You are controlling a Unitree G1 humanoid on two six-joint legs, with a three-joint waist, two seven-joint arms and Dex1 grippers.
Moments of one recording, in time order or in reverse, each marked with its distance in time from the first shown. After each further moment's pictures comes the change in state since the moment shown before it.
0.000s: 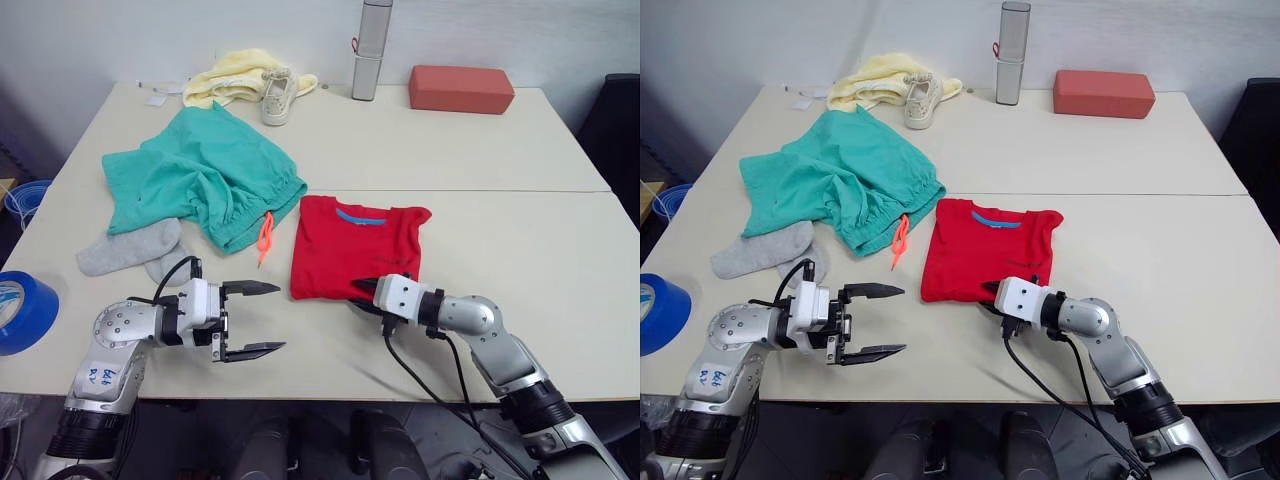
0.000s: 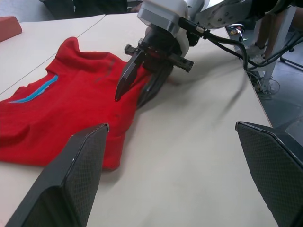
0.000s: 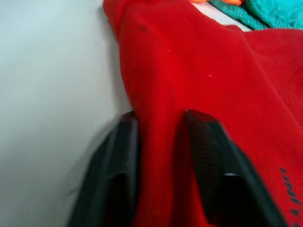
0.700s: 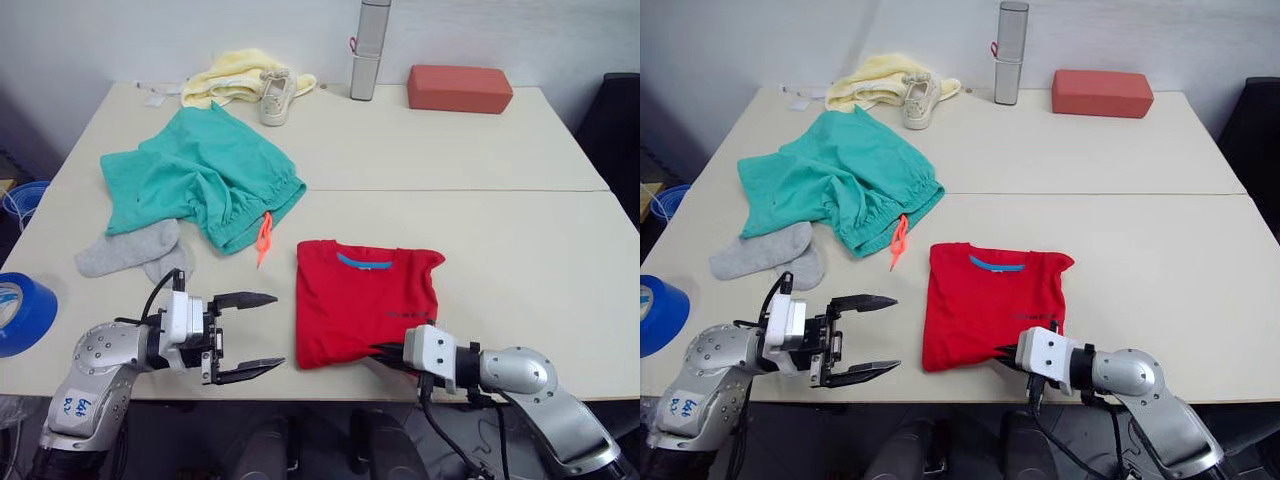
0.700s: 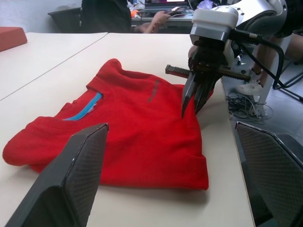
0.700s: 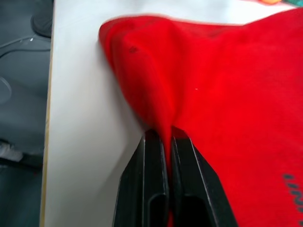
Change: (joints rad) left arm 0.170 0.024 0.072 -0.230 -0.129 0.125 0.073; right arm 0.394 -0.179 -0.086 -0.493 0.226 0.258 0.104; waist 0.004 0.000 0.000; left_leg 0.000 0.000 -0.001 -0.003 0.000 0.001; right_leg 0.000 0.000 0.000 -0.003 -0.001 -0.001
